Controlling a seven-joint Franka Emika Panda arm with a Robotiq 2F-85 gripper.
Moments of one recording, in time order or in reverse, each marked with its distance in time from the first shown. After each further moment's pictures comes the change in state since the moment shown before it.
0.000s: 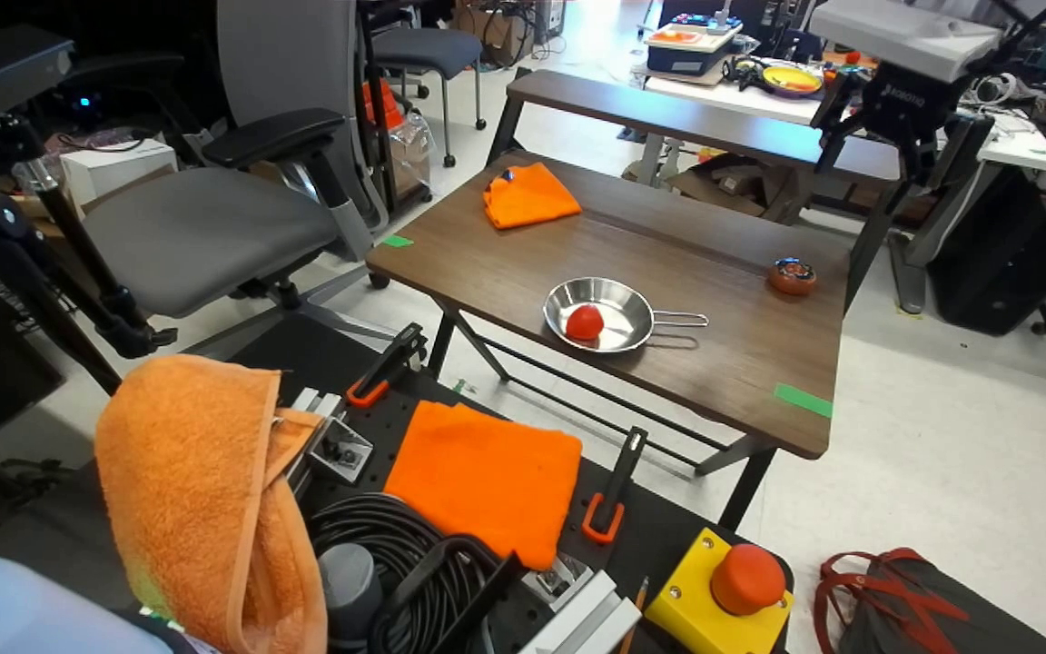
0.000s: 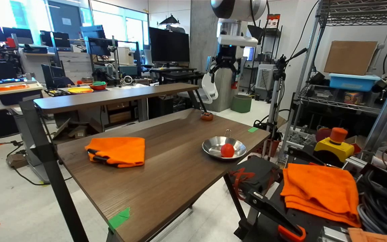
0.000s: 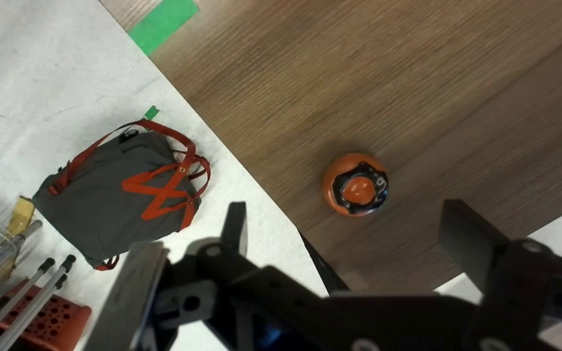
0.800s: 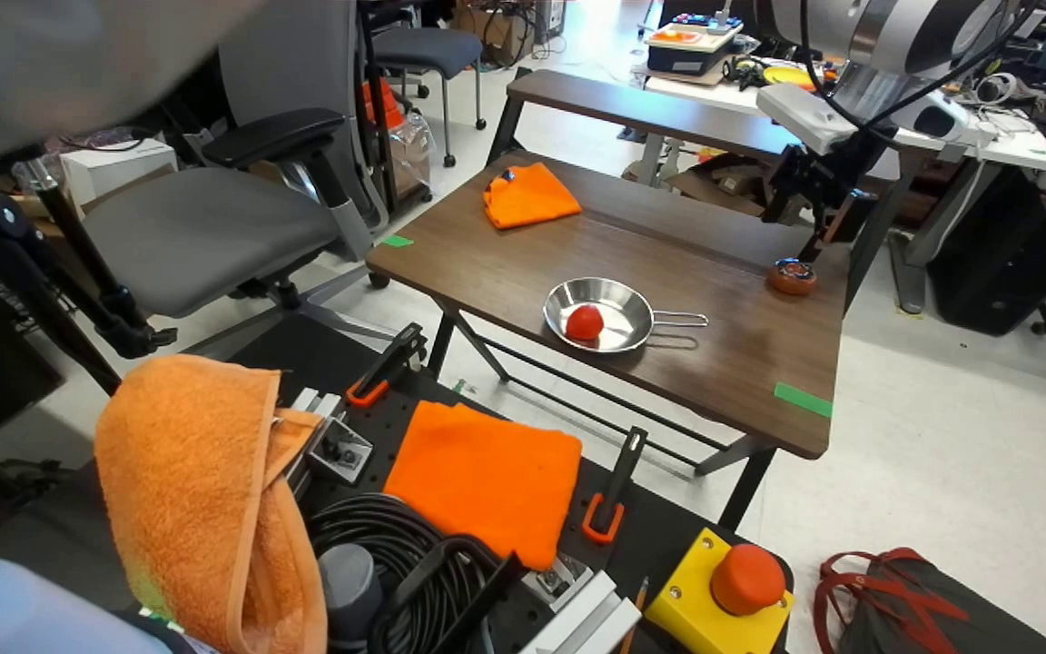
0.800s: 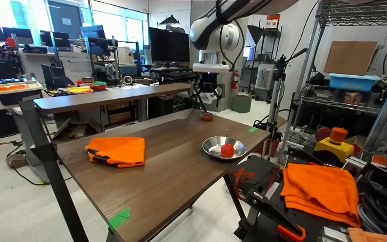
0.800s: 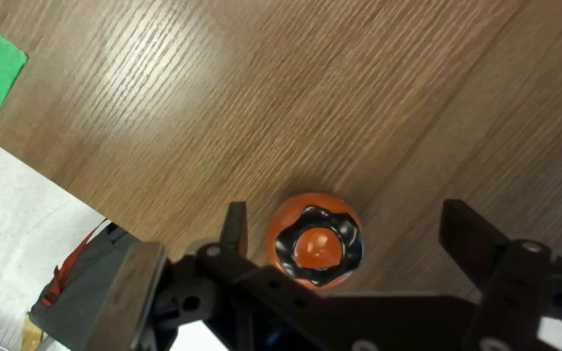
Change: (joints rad) arm 0.018 0.449 -0.002 0.544 0.097 -0.217 0.274
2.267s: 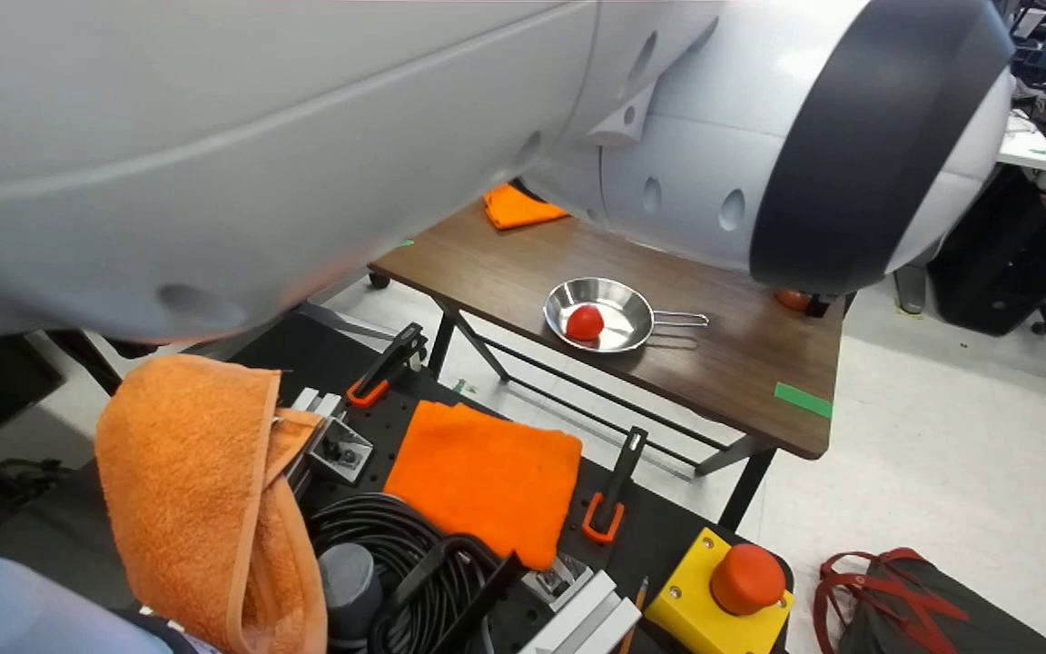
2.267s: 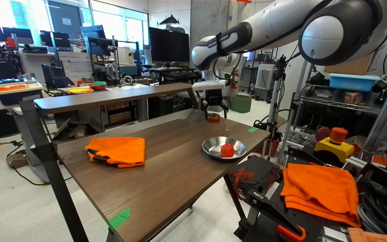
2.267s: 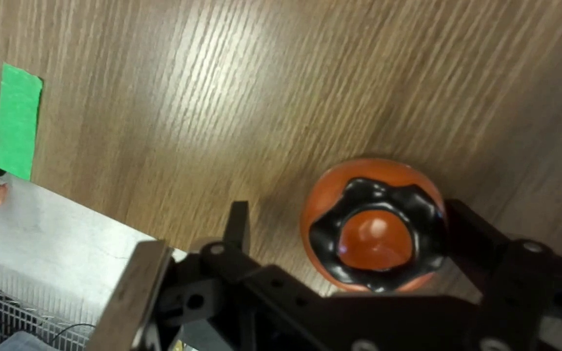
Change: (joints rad) arm -0.034 0.339 -0.050 0.477 -0.105 -0.220 0.322
